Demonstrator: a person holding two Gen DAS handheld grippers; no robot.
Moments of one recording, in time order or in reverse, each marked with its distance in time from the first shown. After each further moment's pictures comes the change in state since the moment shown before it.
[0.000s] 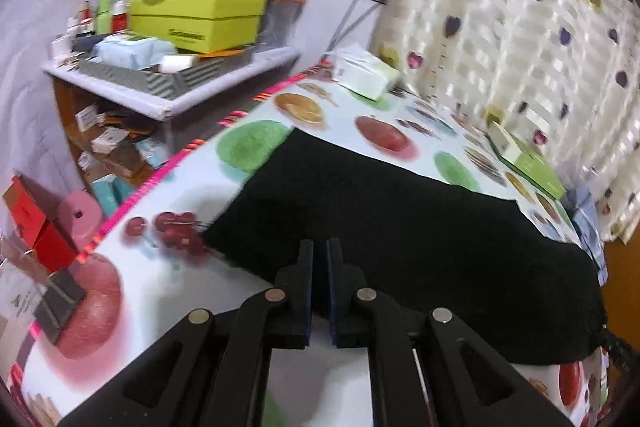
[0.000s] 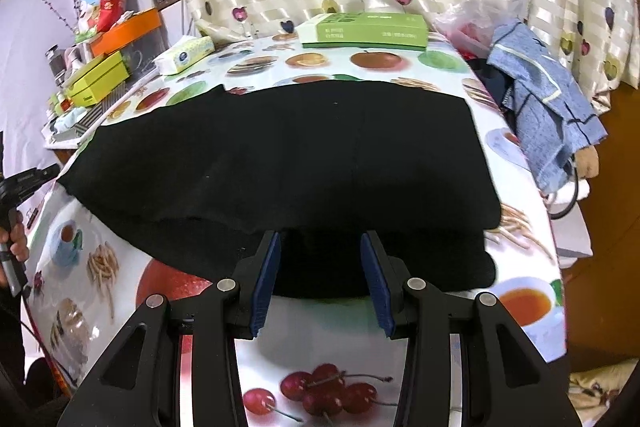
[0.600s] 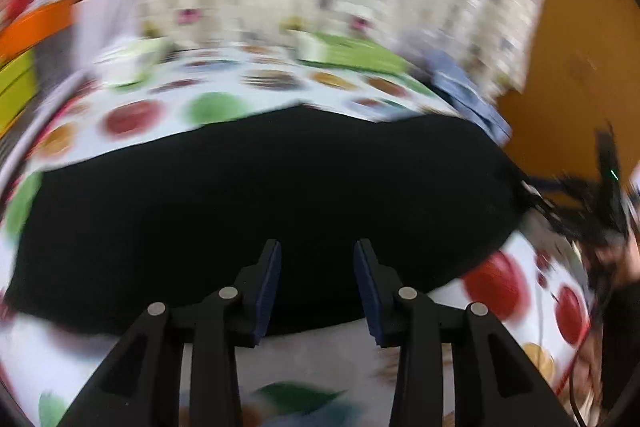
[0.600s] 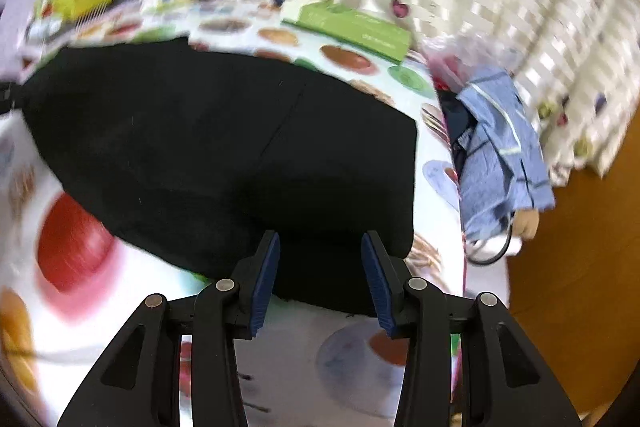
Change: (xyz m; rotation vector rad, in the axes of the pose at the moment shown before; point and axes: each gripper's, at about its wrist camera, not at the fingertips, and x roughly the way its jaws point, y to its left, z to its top) left arm 0.005 -0.169 -0.047 0.552 0.191 -0.450; right arm 0.012 -0.013 0.004 -0.344 0.070 -0.232
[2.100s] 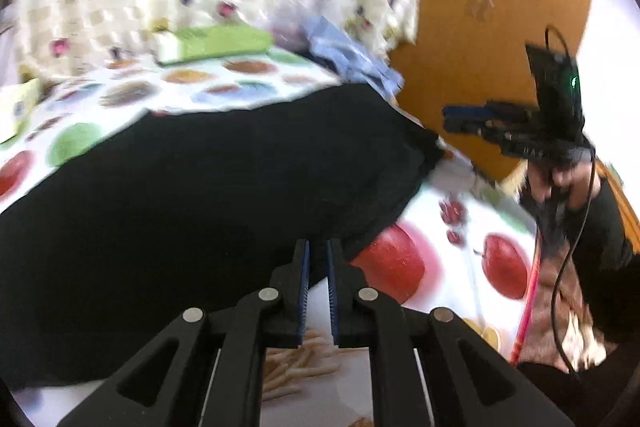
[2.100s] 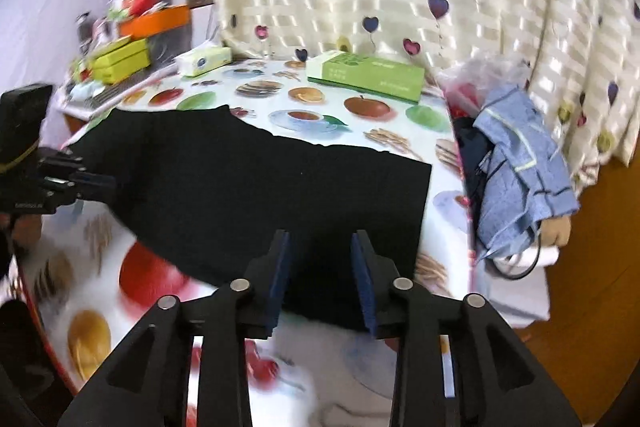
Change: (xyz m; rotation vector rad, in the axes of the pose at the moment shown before) left arm 0.001 -0.057 0.000 0.185 0.023 -0.257; right arm -0.048 -0.015 0.006 0.161 -0.157 0.200
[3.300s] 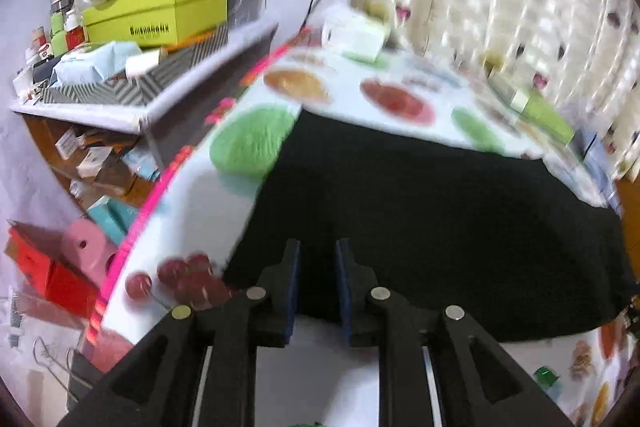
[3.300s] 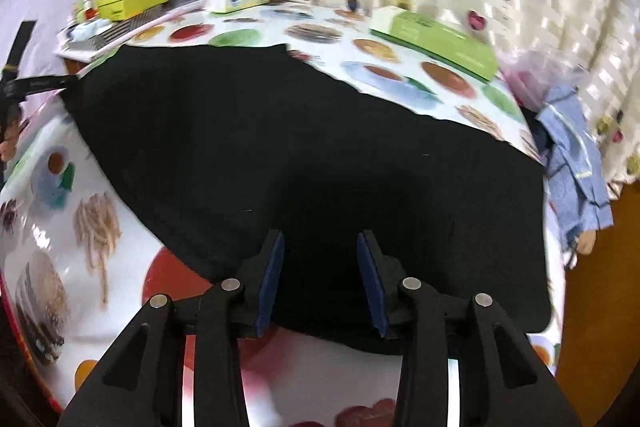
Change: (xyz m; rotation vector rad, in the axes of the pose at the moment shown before) left arm -0.116 0.209 -0.083 -0.558 -0.073 0.672; right arm 0.068 0.086 0.007 -0.111 0.162 -0.038
